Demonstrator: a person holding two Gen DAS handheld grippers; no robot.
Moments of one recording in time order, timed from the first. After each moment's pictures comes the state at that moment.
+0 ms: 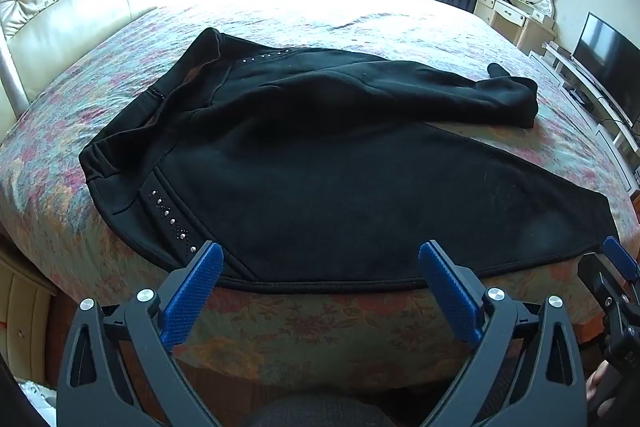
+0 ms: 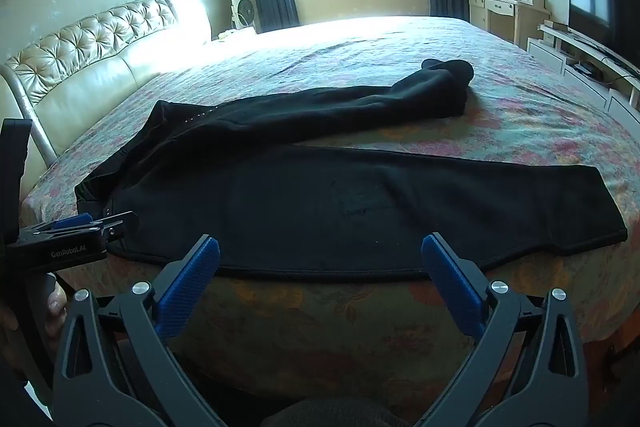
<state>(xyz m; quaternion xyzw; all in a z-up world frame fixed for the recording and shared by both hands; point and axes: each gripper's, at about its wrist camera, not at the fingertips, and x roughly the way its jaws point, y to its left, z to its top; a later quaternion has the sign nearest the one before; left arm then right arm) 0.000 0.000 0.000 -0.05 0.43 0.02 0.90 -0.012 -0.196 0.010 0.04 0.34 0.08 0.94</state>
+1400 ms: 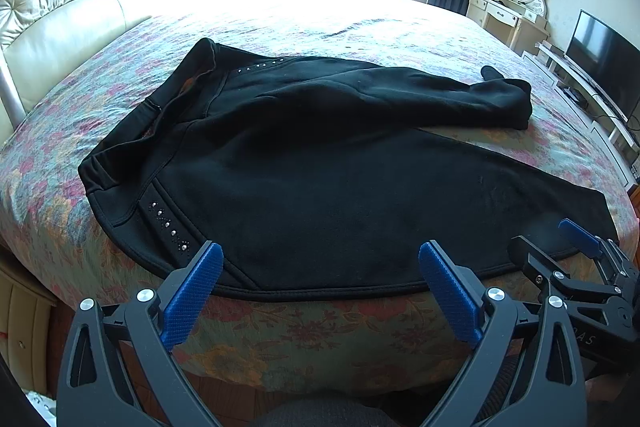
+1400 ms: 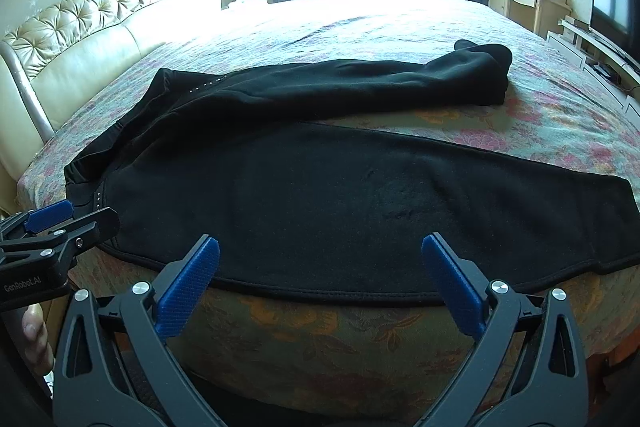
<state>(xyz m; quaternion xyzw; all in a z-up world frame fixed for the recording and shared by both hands) 0.000 0.001 0.006 -0.05 0.42 0.01 0.91 0.030 -0.159 -0.011 0.02 0.39 0.10 0.92</state>
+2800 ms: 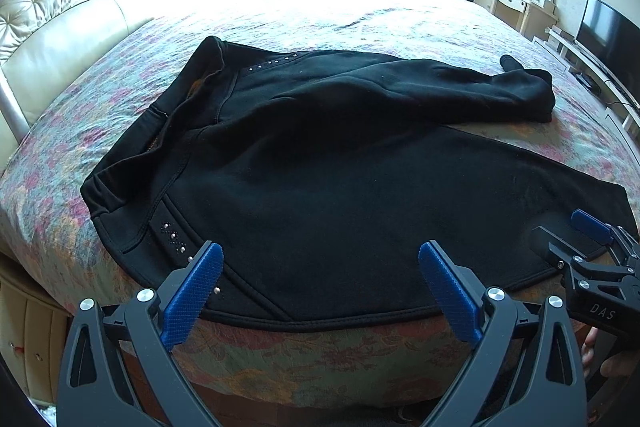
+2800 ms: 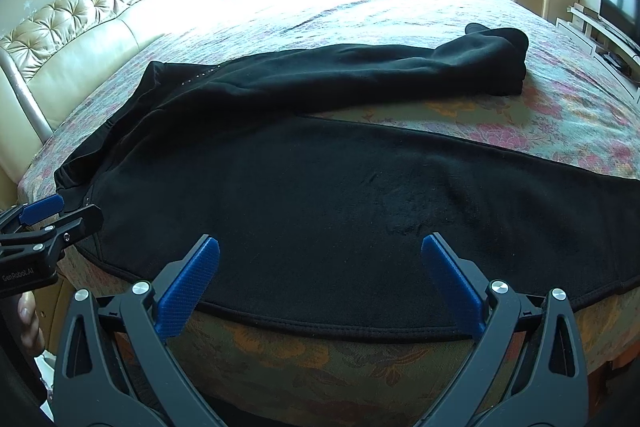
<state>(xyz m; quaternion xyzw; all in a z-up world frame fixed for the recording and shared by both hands) 0.032 0.019 -0.003 -0.01 0.44 0.03 0.90 0.067 -0.164 -0.028 0.03 0.41 0.11 0.90</state>
